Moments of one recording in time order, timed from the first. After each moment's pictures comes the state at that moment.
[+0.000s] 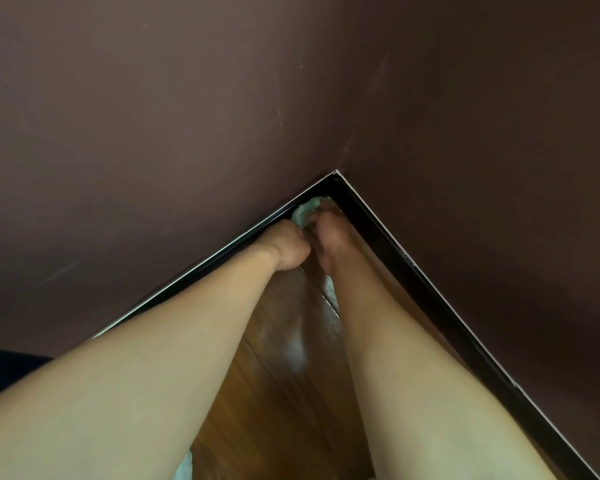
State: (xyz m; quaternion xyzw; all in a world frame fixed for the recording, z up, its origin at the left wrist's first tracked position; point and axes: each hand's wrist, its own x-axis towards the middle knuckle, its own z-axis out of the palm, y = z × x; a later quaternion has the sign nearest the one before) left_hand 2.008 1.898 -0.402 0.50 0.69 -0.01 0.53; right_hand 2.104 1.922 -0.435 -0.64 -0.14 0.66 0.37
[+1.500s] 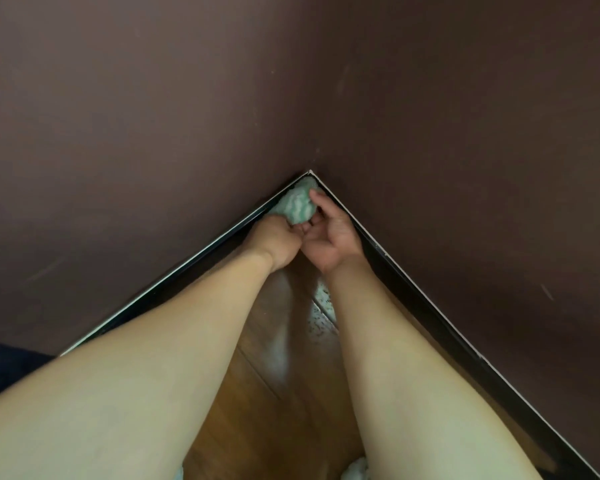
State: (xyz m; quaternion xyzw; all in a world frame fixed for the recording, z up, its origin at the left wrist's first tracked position) left_hand 2.024 1.884 -0.379 0.51 0.70 0.07 0.50; right_hand 2.133 1.899 -0.396 -0.44 0.08 0.73 0.51
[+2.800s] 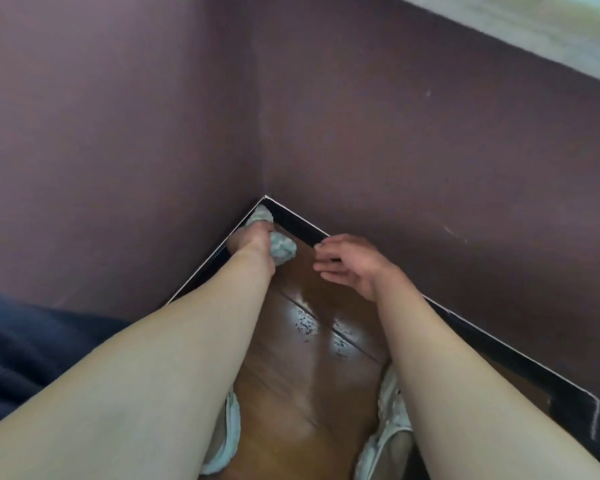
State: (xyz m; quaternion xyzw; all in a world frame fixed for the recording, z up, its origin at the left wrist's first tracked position) left_hand 2.072 1.883 -0.358 0.11 0.72 0.35 0.59; right_hand 2.224 1.805 -0.328 -0.67 -0.20 0.63 0.33
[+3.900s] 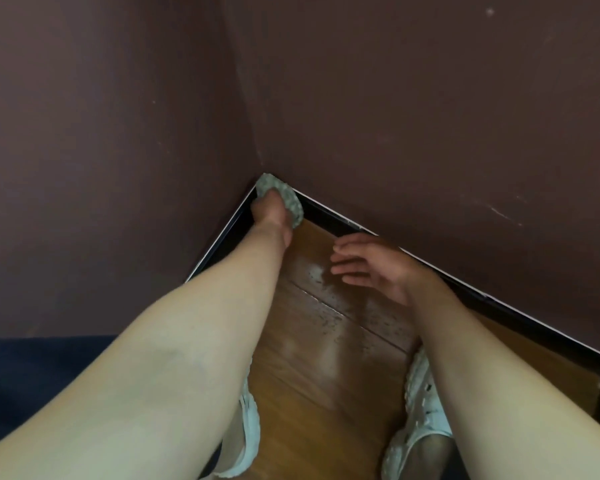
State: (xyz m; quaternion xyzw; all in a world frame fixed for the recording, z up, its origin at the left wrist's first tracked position) left_hand 2.109 1.949 -0.441 0.15 0.67 0.38 0.61; right_hand 2.248 1.795 -0.375 -0.65 -0.19 0.67 0.30
